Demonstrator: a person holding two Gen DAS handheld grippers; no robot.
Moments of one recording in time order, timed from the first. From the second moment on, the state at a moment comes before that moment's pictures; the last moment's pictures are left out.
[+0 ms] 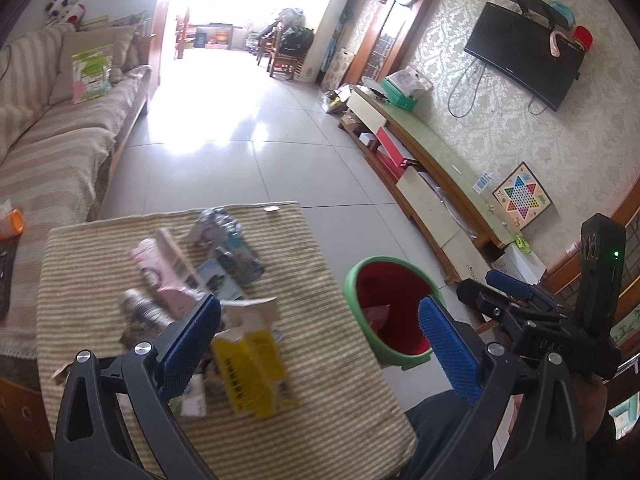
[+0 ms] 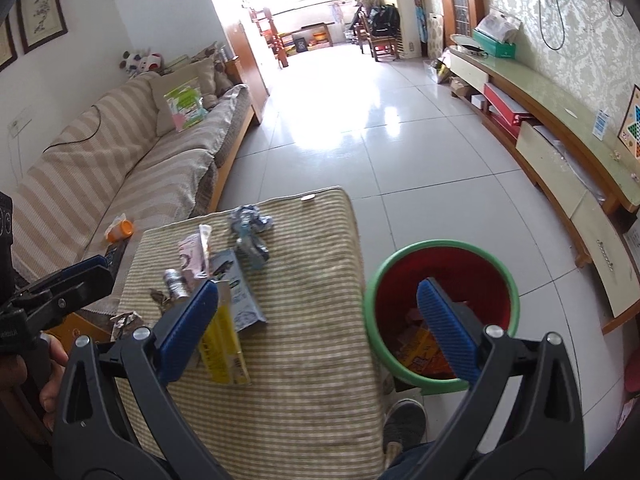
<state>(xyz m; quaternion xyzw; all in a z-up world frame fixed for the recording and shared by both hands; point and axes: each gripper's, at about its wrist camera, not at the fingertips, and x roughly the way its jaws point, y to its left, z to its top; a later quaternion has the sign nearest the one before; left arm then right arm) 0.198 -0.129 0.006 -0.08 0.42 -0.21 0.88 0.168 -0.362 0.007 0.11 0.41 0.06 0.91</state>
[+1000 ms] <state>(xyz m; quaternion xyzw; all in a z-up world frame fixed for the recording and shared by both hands) 0.158 0.065 -0.110 -0.08 0.50 -0.03 0.86 0.173 -0.209 -0.092 0.03 0.51 0.12 0.85</state>
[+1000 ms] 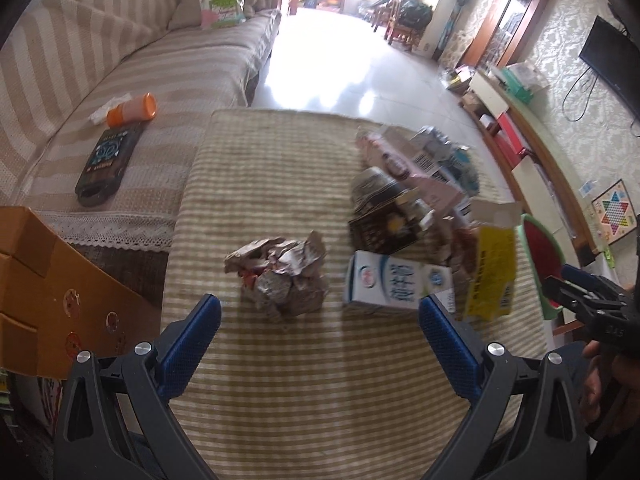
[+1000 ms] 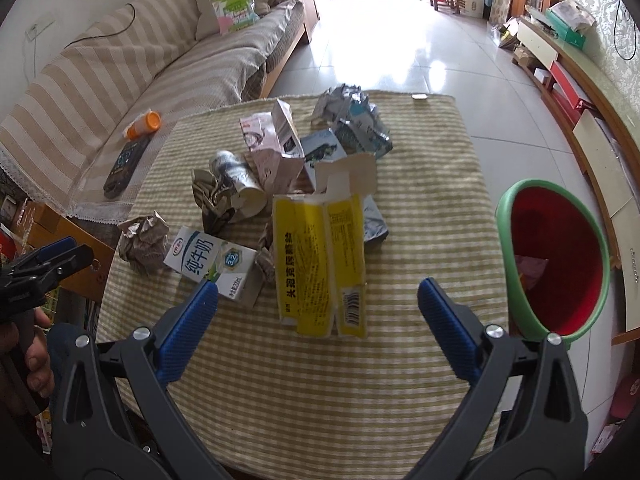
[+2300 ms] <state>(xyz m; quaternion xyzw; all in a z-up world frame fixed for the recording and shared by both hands) 0.206 0.080 -0.183 -0.12 0.56 -0.01 0.82 0.213 -0.208 -0.153 0.08 0.57 0.14 0.81</state>
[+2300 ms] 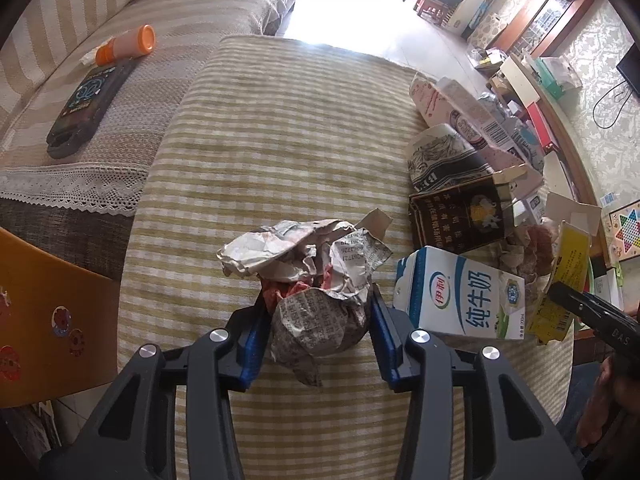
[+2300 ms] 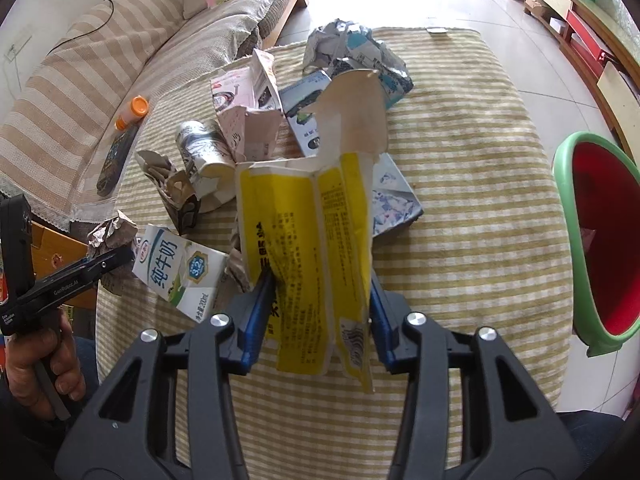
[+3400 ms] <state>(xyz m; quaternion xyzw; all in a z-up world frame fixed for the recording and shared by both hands) 0.179 -0.002 -0.036 -0.06 0.44 -0.06 0.90 0.173 -0.279 -0.017 0.10 0.44 0.13 0.88</state>
